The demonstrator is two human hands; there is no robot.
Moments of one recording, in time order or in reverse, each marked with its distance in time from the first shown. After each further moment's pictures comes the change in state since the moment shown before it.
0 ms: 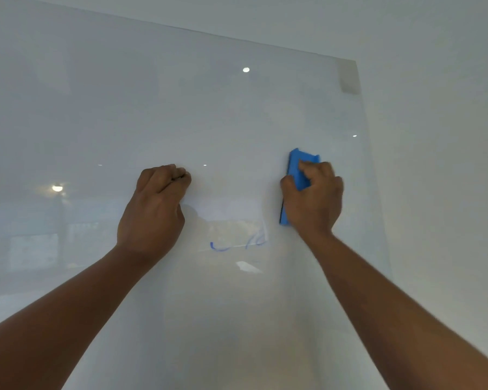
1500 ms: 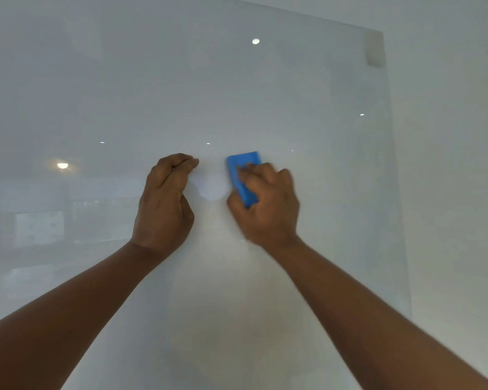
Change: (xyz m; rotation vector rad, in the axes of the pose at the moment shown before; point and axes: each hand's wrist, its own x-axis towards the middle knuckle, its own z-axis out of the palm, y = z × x) left_hand -0.041 -0.021 -0.027 -0.206 0.040 -0.076; right_hand -0.093 -0.076 0.028 -0.012 -0.192 -0.342
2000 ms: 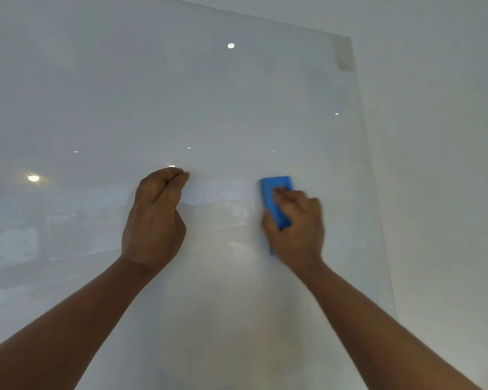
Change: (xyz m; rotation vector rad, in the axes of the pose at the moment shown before) left_hand -0.008 0.001 0.009 0.057 -0.053 0.003; right_hand -0.040 0.053 -0.037 -0.085 0.101 0.151
